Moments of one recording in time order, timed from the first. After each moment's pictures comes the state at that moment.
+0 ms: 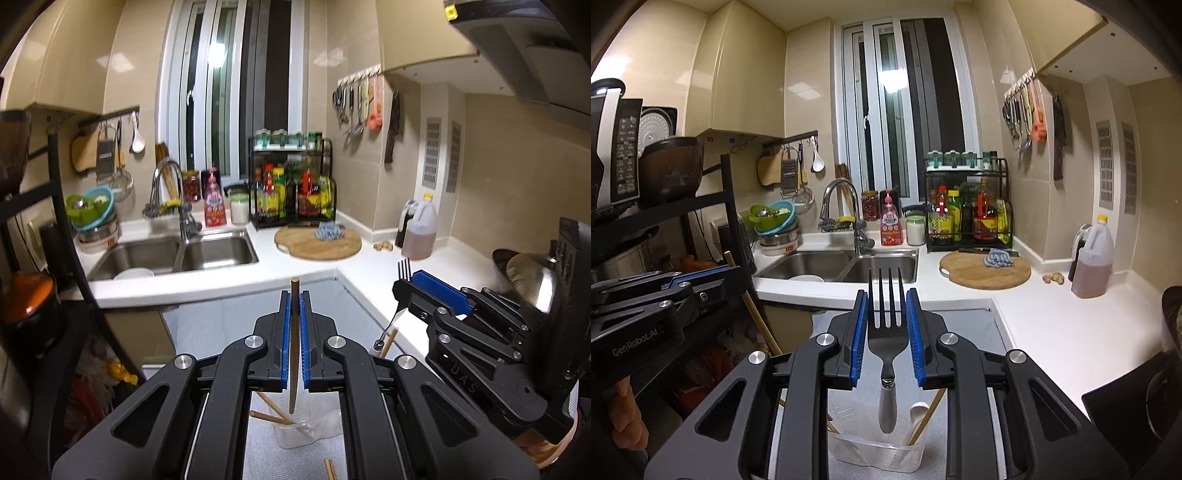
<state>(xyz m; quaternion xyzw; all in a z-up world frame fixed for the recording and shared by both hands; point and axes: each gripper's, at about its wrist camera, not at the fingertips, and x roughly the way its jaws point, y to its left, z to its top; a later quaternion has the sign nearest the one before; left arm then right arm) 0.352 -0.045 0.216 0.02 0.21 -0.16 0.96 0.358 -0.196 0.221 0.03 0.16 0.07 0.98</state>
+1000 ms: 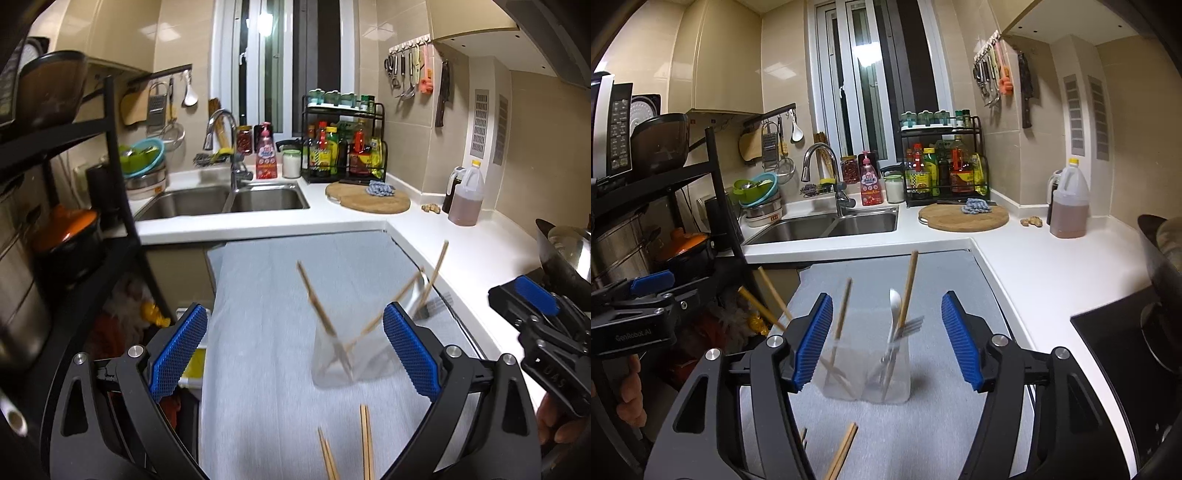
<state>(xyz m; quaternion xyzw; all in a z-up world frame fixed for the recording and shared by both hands) 0.303 -0.007 0.151 0.01 0.26 -0.06 0.96 0.287 -0.216 0.156 0.06 0.21 0.04 0.98</state>
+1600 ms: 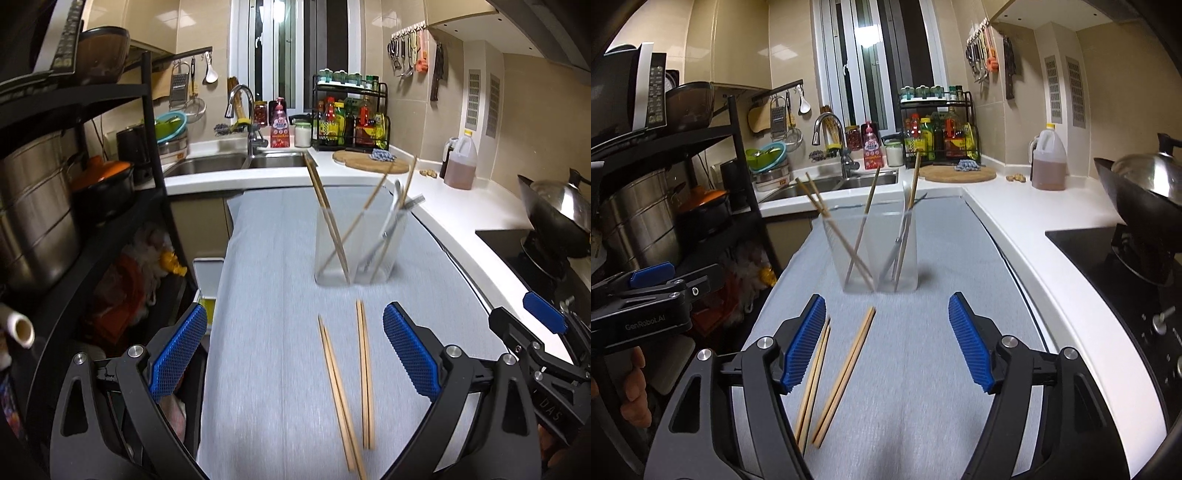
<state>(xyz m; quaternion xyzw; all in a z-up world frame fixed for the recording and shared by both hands) 0.164 0.006 0.094 0.01 0.29 -0.04 0.96 0.139 -0.194 0.101 0.06 0.25 0.03 0.97</state>
